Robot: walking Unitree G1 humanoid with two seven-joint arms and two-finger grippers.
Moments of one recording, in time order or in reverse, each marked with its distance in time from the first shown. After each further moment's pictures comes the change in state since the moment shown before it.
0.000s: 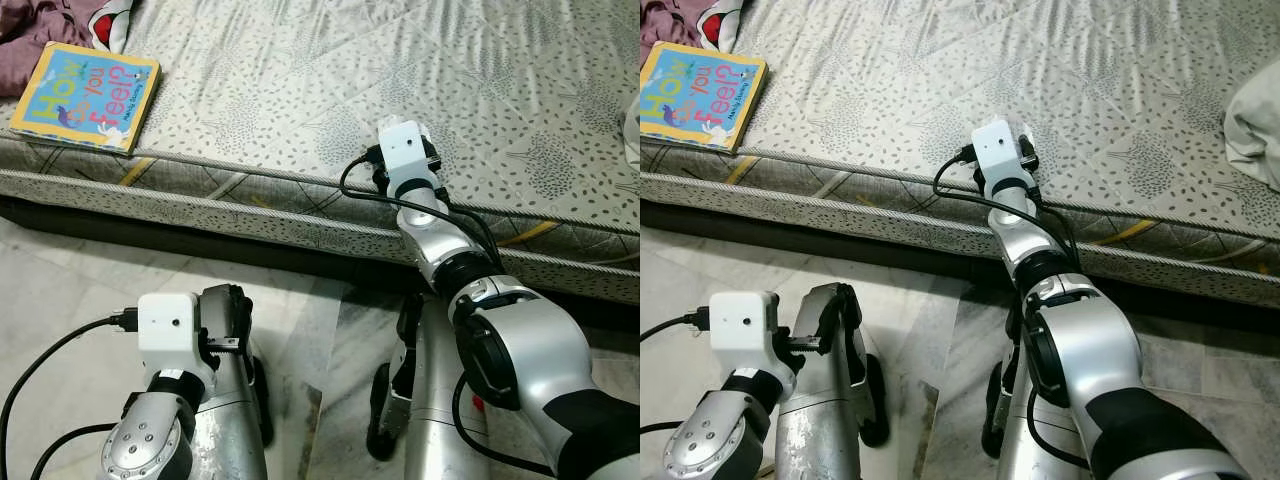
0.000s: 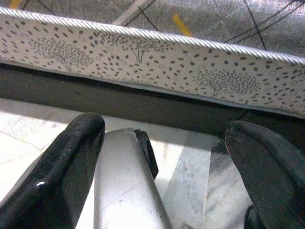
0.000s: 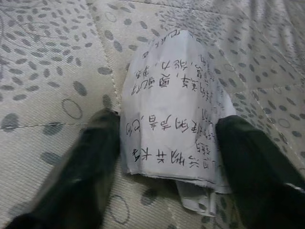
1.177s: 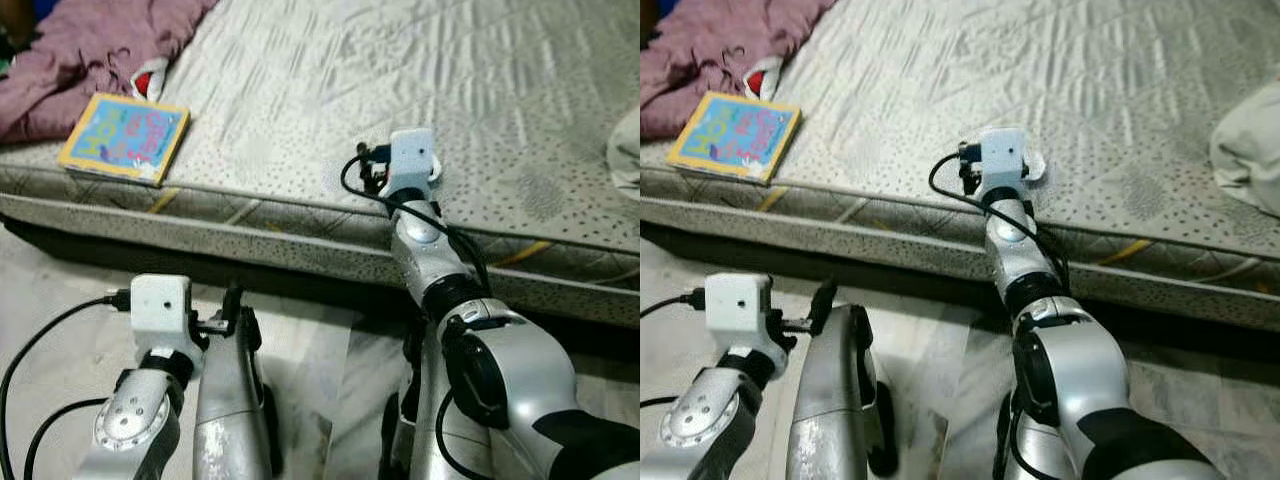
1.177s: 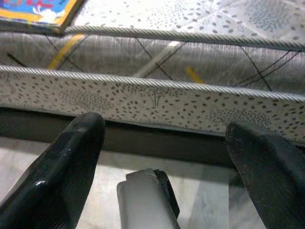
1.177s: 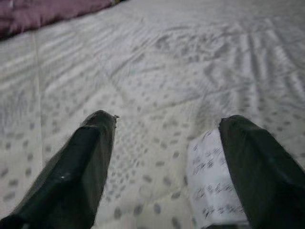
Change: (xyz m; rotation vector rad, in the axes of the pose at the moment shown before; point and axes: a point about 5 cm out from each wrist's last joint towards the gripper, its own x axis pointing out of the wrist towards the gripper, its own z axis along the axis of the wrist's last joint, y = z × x) left arm 0.020 0.015 0.002 0.045 -0.043 -0.016; right arm -0.012 0.016 0.001 0.320 -0.154 0.081
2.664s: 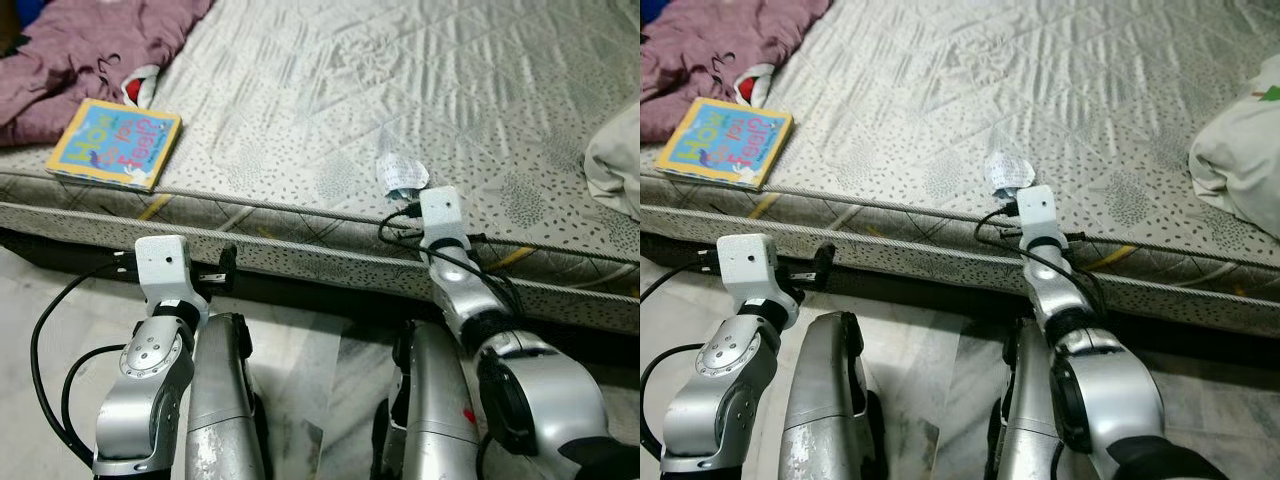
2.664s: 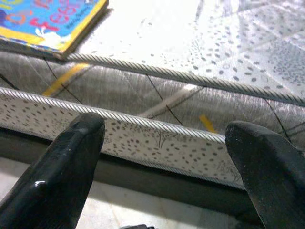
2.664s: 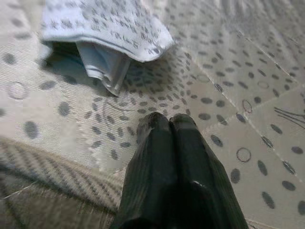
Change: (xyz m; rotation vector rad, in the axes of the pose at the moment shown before) left arm 0.059 0.013 0.005 -0.074 -0.063 0.070; right arm -0.040 -0.060 -0.071 -0.187 0.280 -0.148
